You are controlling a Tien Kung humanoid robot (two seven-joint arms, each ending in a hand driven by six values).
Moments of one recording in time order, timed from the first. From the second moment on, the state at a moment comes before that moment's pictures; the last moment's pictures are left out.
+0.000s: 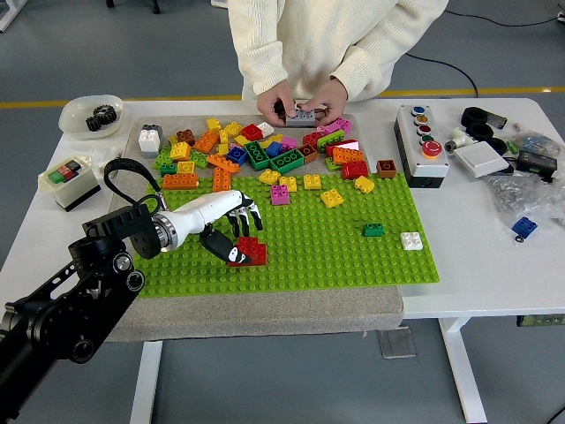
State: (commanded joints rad) left arm -0.50 0.11 -1.14 -1.20 2.06 -0.38 0.02; right arm 0.18 -0.13 1.67 0.18 -2.22 0.16 -0.17
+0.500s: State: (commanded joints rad) left arm -0.49 0.11 -1.13 -1.20 2.07 -0.39 0.01; right arm 0.18 -0.13 1.67 0.18 -2.23 0.16 -0.16
